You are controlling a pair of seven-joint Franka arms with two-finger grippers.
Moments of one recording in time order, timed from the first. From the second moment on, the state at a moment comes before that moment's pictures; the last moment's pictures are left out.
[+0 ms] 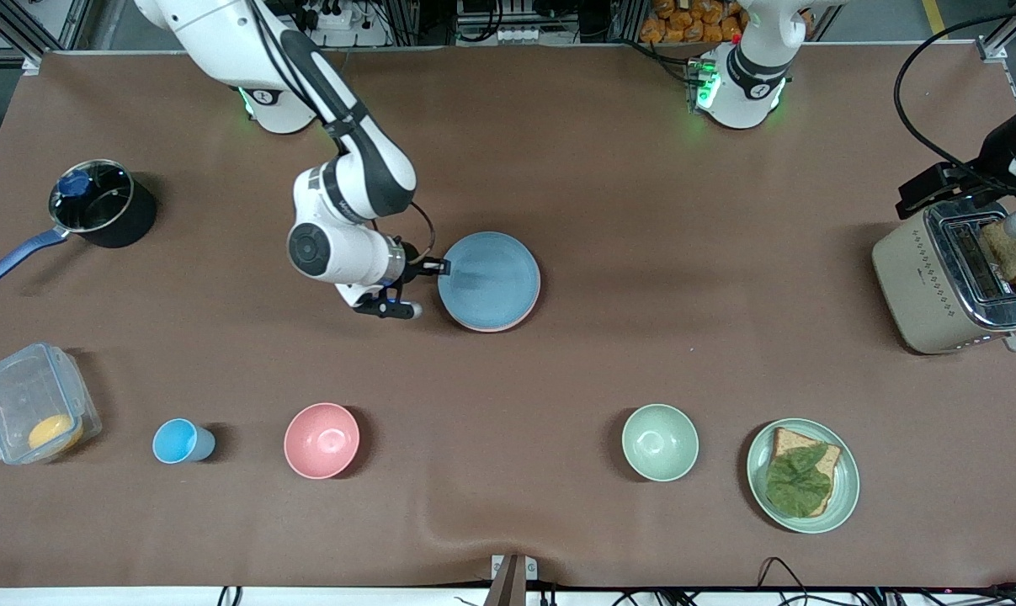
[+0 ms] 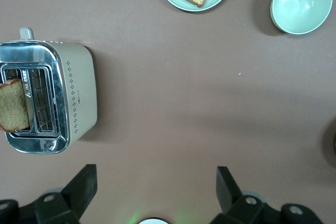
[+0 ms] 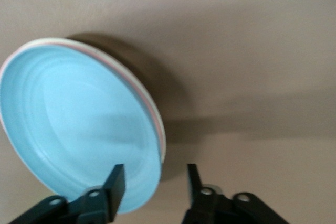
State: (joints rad) left arm 0.09 -0.03 -0.12 -1.60 0.03 1.51 -0.16; right arm 0.46 0.41 0.04 -1.98 0.54 2.19 0.30
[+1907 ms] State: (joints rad) left arm 0.06 0.02 -0.11 -1.53 0.00 1.52 -0.21; right arm 0.00 -0.03 -0.07 -1.58 0.04 1.50 -0.11
